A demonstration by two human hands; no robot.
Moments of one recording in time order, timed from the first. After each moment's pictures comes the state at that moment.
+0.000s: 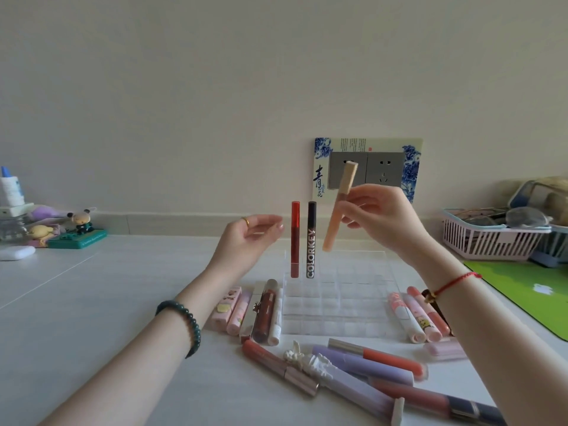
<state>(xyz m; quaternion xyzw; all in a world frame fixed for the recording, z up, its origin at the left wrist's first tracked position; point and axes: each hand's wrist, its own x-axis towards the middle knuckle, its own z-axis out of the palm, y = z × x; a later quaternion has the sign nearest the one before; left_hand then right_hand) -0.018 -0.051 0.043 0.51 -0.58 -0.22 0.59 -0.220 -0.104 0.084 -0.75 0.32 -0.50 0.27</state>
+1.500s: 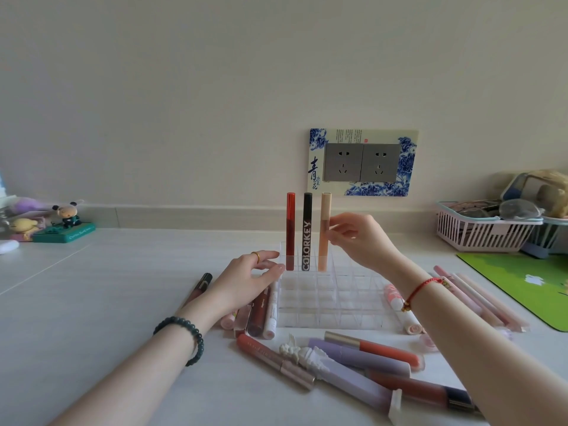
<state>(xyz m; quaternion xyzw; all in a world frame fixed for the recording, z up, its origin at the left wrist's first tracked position) -0.012 -0.055 -0.008 0.64 -0.64 -0.20 0.38 -0.206 -0.135 0.034 -0.79 0.40 -0.42 0.21</state>
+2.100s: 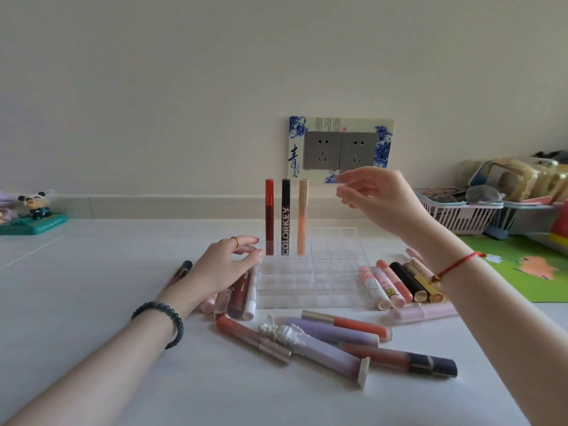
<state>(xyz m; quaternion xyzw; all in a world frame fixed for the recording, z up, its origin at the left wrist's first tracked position) -0.015 -0.054 -0.007 0.64 -0.65 -0.16 0.37 -0.254 -0.095 0.080 -0.77 0.38 -0.48 0.19</state>
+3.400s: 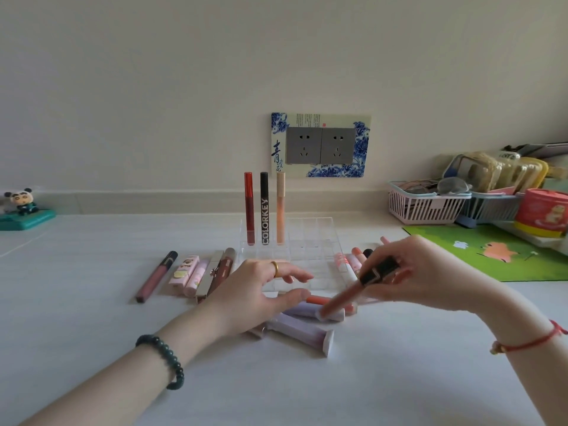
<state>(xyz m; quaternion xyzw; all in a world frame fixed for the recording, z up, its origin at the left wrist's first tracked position) -0.094 0.013 -0.004 0.47 -0.80 -0.14 0.35 -0.335 -0.014 0.044 -0.87 0.39 -0.23 0.19</state>
